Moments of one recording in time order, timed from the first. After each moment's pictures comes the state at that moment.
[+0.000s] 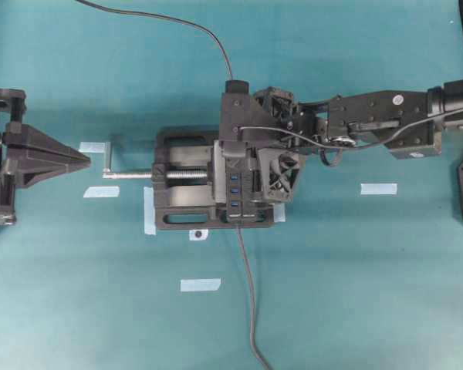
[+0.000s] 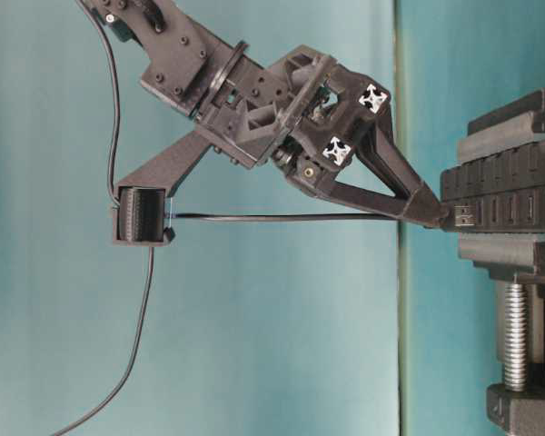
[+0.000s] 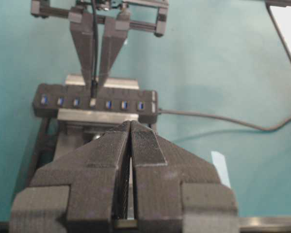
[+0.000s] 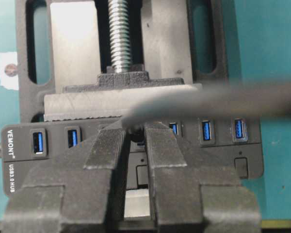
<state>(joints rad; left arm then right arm) 0.00 -0.93 1.14 0.01 0.02 -0.09 -0.09 0.09 0.47 0.00 0.34 -0.03</state>
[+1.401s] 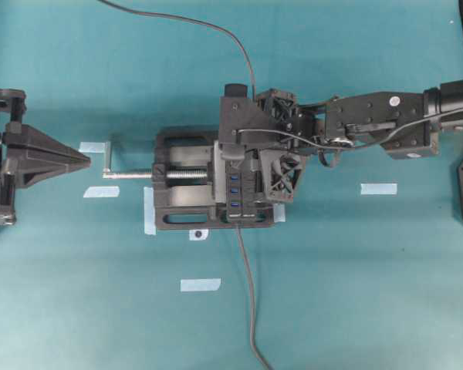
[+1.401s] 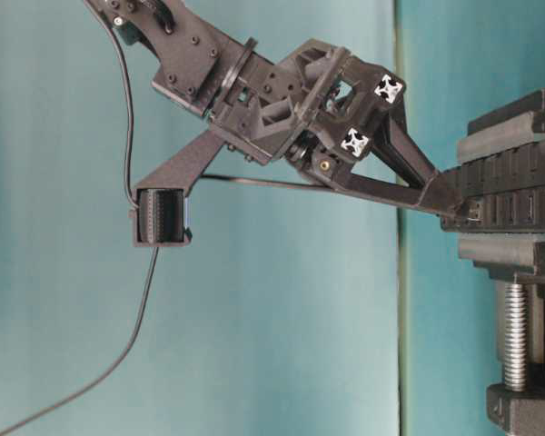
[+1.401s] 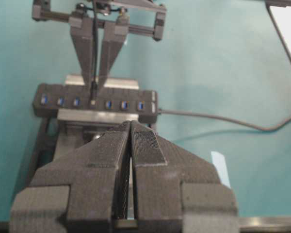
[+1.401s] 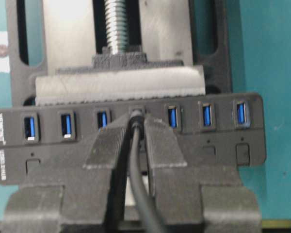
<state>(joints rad) 0.00 -0.93 1.14 0.01 0.02 -0.09 -0.09 0.10 0.47 -0.02 0.40 -0.03</state>
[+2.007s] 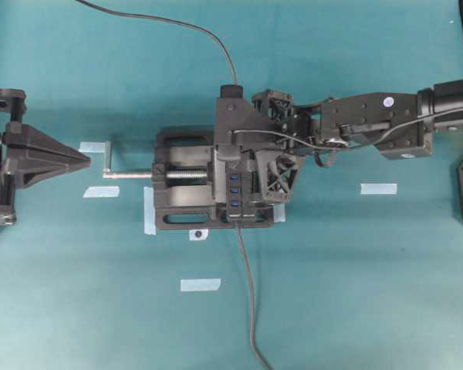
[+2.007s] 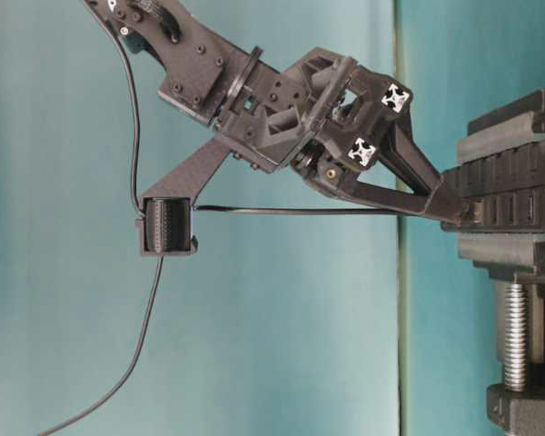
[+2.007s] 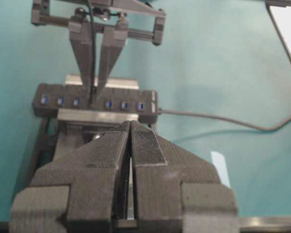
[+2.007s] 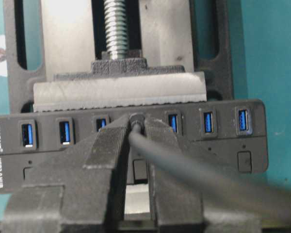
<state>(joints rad) 0.00 -0.93 1.14 0.01 0.02 -0.09 -0.09 0.12 0.46 -0.02 0.40 -0.03</state>
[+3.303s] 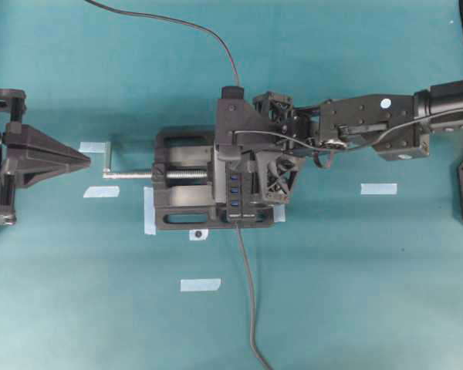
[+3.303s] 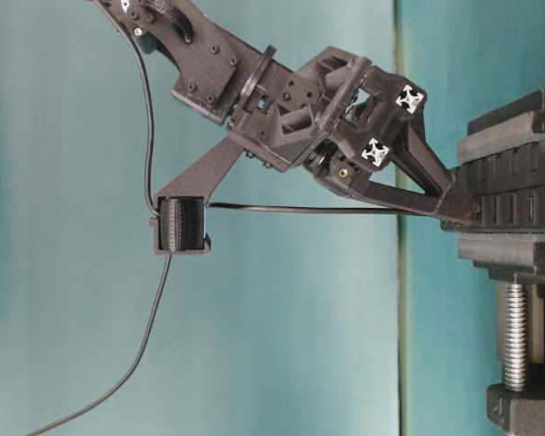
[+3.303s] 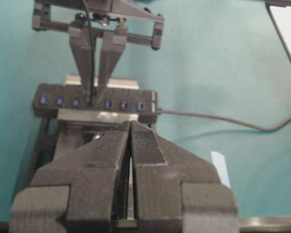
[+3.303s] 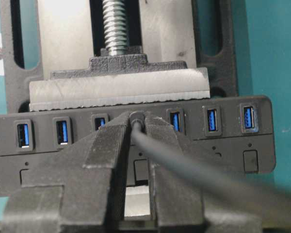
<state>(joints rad) 0.00 -0.93 1.14 0.01 0.02 -0.09 -0.09 0.14 0.47 -0.01 0.40 -0.03</state>
